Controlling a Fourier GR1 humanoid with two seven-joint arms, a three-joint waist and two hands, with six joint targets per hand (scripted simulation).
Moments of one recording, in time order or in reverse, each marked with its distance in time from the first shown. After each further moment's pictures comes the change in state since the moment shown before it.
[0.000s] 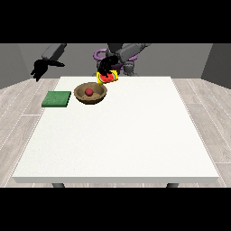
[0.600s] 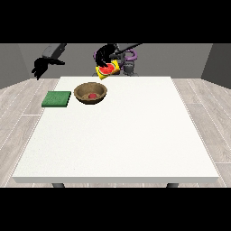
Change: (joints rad) left arm -0.154 0.006 -0.018 -0.004 -0.156 -0.260 -0.090; right arm 0.023 -0.004 0.007 0.027 0.001 0.013 0.004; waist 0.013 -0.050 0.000
